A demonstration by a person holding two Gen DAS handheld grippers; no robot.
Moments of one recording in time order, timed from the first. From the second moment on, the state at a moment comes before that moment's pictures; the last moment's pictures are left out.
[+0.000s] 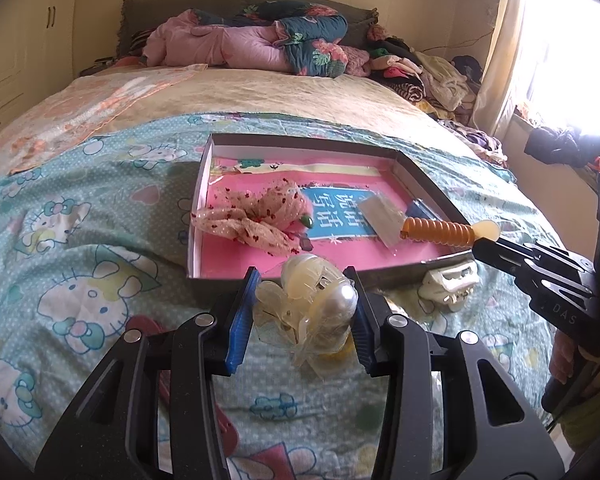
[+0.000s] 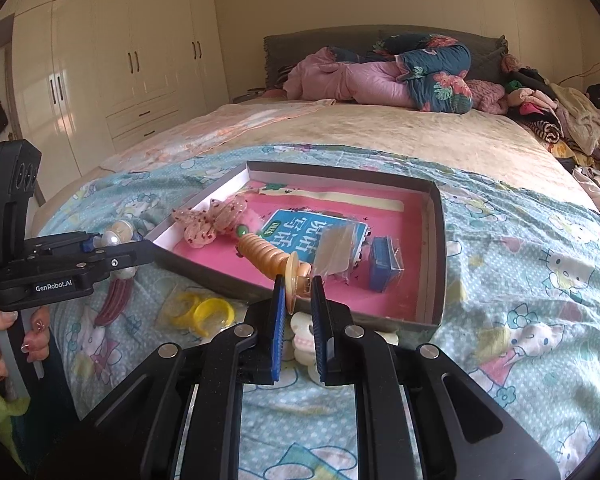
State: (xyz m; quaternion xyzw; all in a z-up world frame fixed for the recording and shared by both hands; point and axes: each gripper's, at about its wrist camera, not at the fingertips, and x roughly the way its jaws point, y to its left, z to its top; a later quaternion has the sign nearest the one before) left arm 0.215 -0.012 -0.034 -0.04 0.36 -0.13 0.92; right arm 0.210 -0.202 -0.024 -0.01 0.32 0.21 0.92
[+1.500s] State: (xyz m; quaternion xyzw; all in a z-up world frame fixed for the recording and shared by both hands) left arm 0.295 -0.065 -0.070 -0.02 0.39 -0.17 0.90; right arm 0.330 -0.214 -0.045 -0.02 0.35 0.13 0.93
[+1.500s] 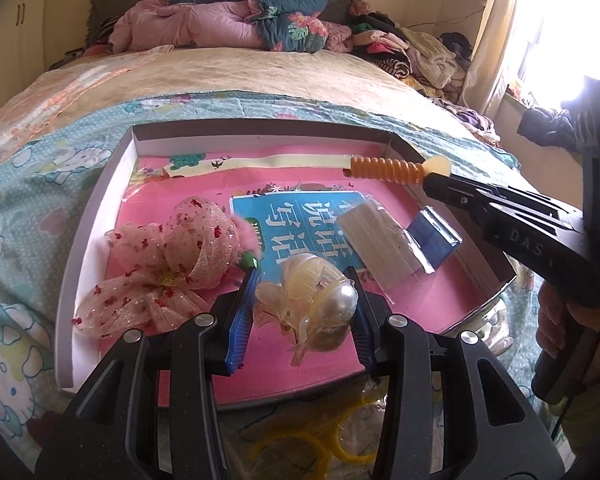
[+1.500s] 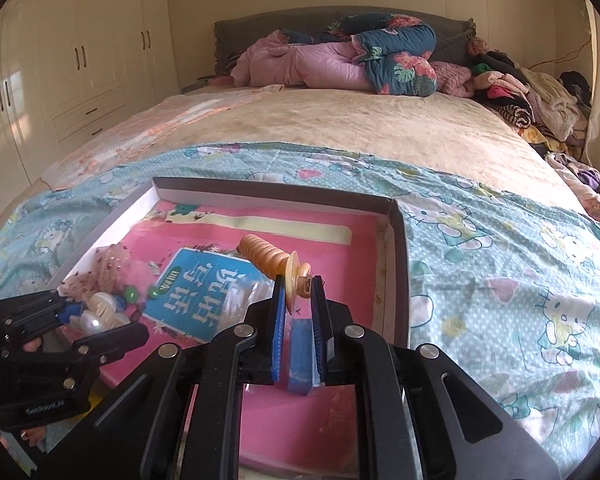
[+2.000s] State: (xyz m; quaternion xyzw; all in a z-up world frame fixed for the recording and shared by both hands) left arm 0.301 -0.068 -0.079 -0.02 0.40 -0.17 0.90; right arm 0.353 -0.228 -0.068 -0.01 0.39 0.07 0.92
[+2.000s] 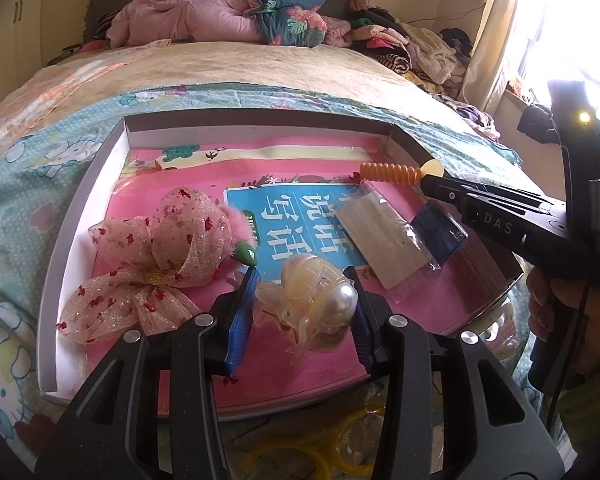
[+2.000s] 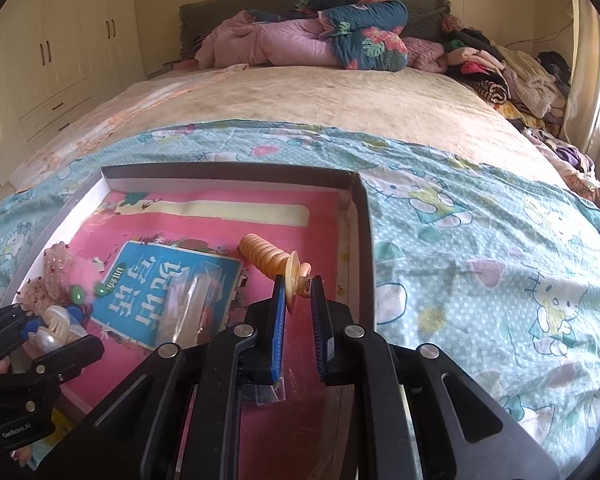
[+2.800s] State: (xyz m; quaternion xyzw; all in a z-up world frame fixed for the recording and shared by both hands) left arm 0.299 -0.062 -0.076 -0.03 0.39 -0.17 0.91; right arm 0.324 -0.245 -0.058 0.02 0.37 0.07 0.92
